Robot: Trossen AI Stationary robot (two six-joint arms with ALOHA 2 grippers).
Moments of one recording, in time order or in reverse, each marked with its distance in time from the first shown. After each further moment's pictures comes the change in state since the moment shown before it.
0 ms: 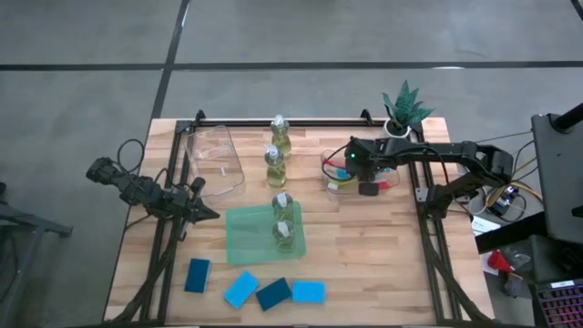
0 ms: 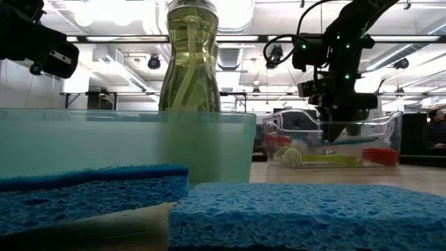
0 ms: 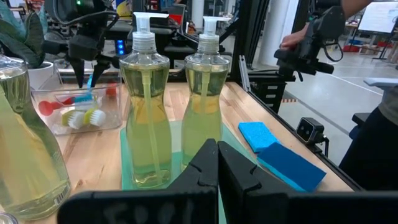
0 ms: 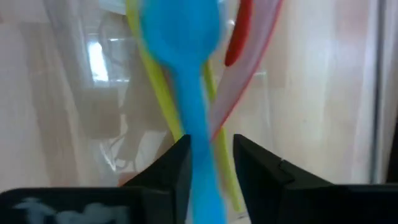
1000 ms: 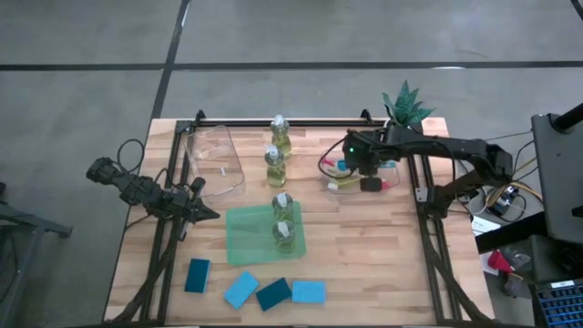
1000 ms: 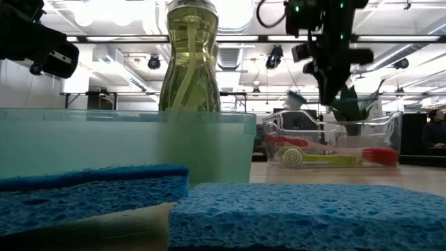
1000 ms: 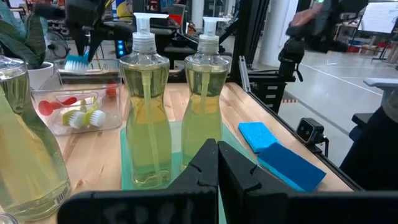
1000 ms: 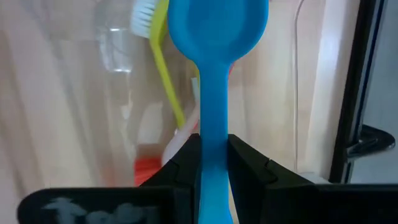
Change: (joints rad) left arm 0.000 0.000 0.000 0.001 0.000 0.000; right arm 0.070 -0.002 0.299 -0.351 0.028 0.044
